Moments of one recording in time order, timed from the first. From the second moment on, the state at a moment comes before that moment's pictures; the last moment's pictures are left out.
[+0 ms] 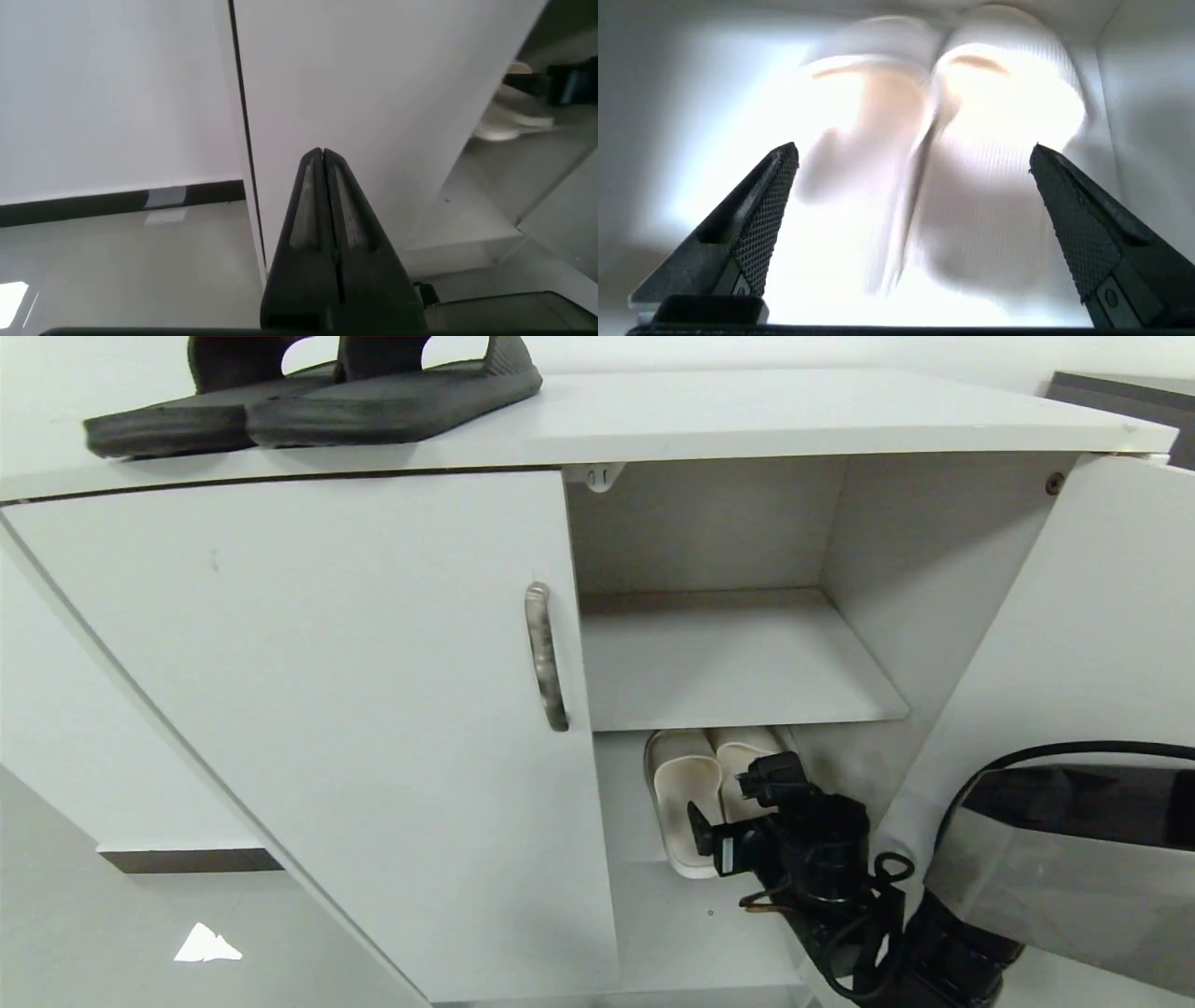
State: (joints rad) left arm 0.00 0.00 0.00 0.00 -0.08 0.00; right arm 0.75 2.25 -0.69 -1.41 -0.46 0.09
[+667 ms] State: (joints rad) left arm 0.00 0.00 0.00 0.00 -0.08 0.00; right arm 0.88 1.94 -0.36 -1.46 -0.22 0.13
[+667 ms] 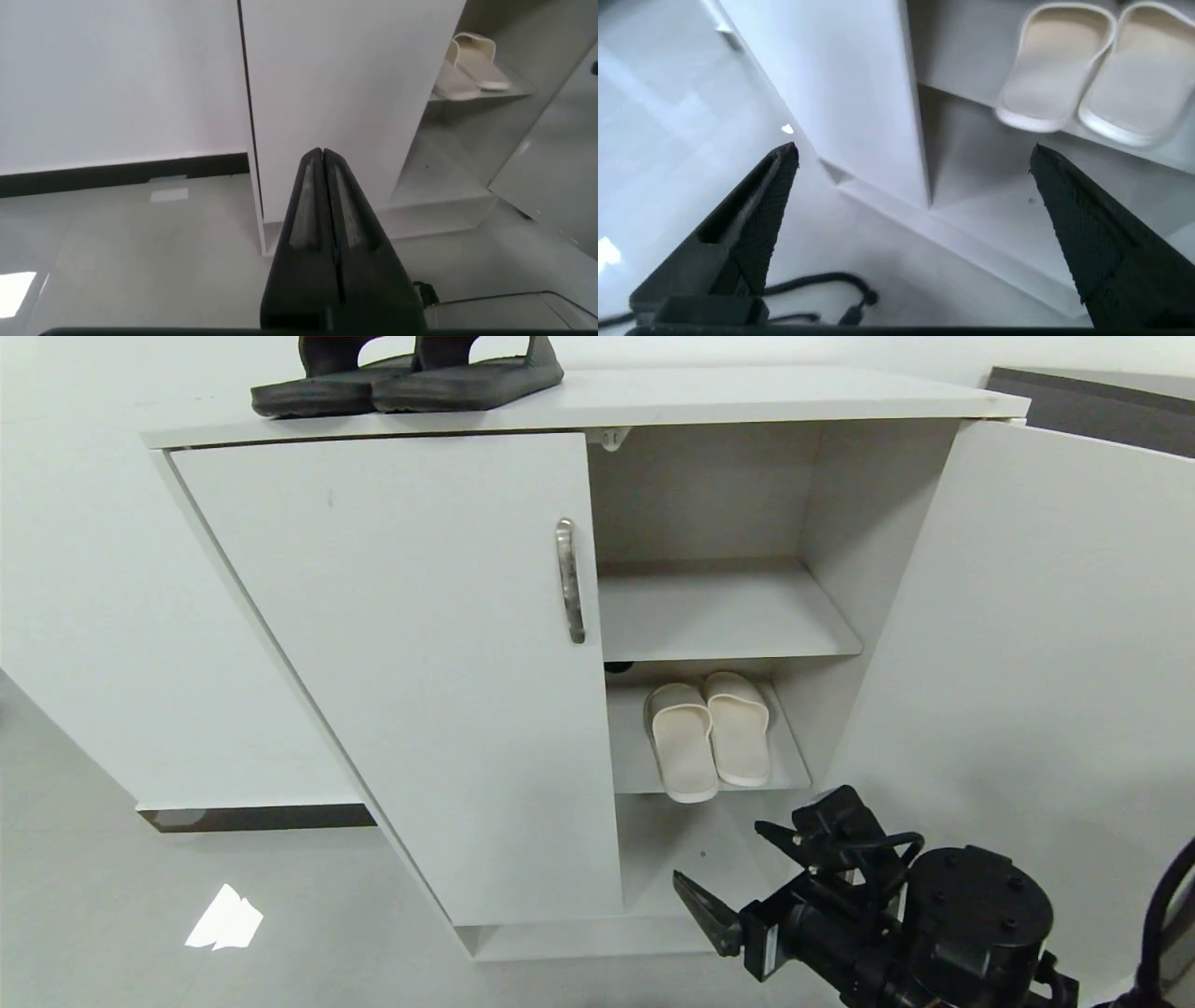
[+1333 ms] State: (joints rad) left arm 0.00 0.00 0.00 0.00 -0.08 0.00; right arm 0.91 1.84 -0.33 -1.40 -0.18 0.13
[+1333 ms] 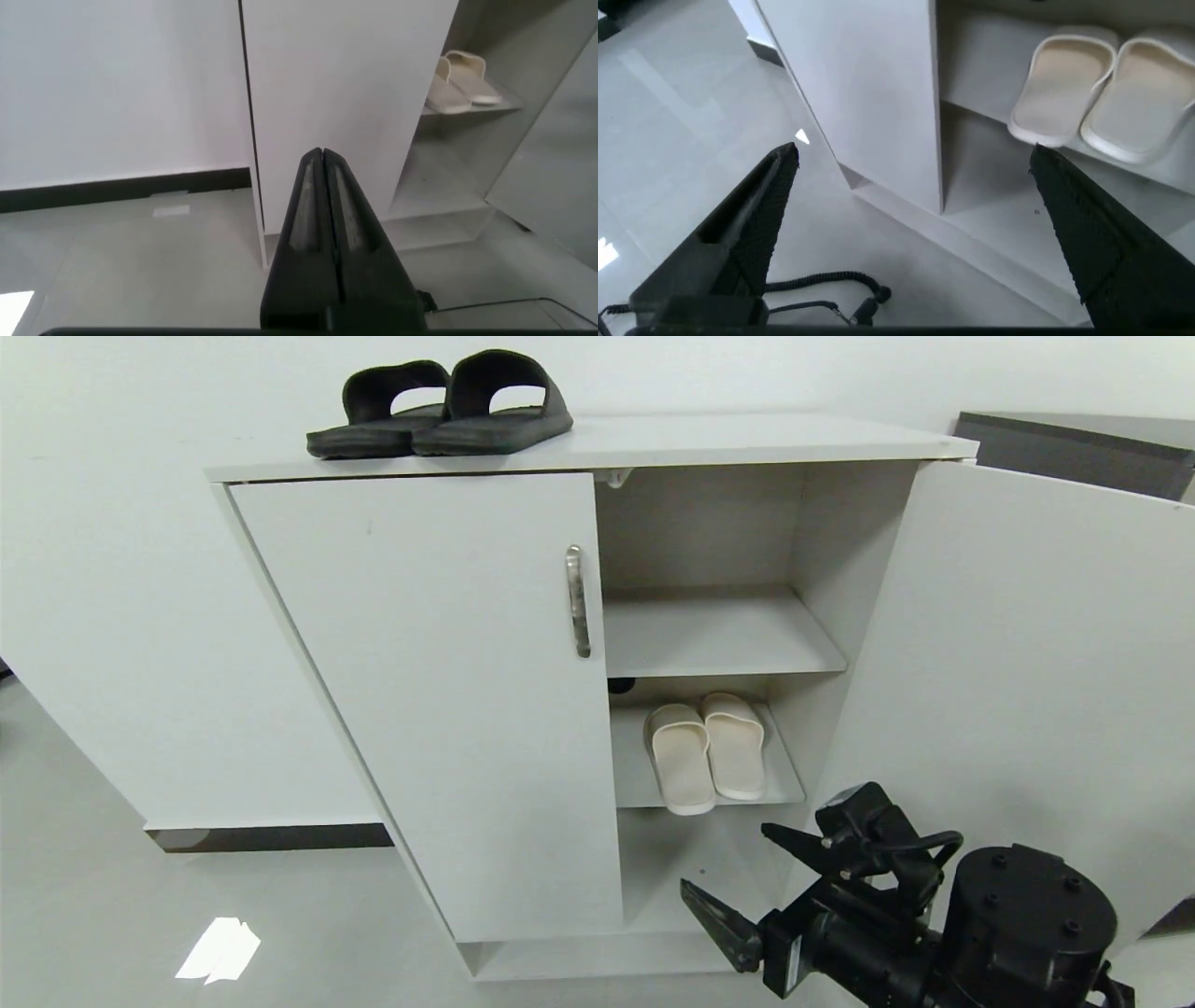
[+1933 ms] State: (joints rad) left arm 0.00 0.00 0.00 0.00 -0.08 0.01; right arm 0.91 1.84 -0.29 -1.41 -0.12 0.13
